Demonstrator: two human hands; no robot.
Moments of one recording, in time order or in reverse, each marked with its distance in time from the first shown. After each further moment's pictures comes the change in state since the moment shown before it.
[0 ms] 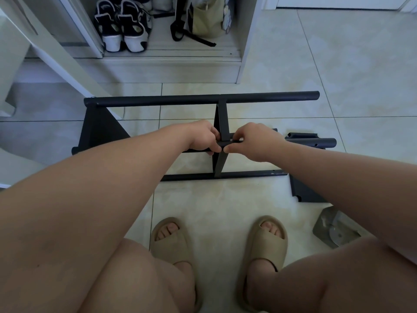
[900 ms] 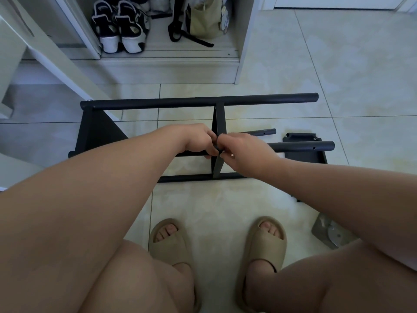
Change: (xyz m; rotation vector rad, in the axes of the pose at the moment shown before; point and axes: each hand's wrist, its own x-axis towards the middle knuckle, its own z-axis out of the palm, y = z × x) left_hand -0.001 -0.003 -0.001 0.021 -0.061 0.020; right_hand -0.019 -0.004 0.022 -0.095 0.137 -0.402
